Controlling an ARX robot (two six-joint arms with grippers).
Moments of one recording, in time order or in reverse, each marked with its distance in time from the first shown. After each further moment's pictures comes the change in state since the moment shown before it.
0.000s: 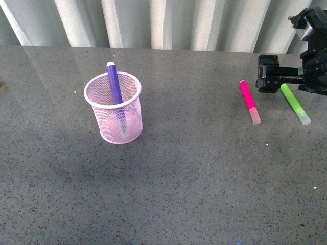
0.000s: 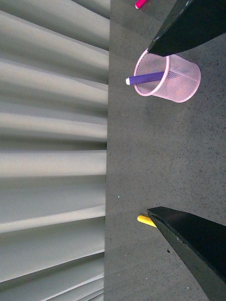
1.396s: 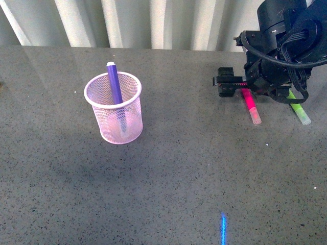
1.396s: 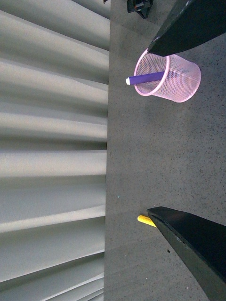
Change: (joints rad) left arm 0.000 0.000 0.000 0.000 0.000 0.000; right arm 0.112 0.340 0.369 -0.114 0.101 0.046
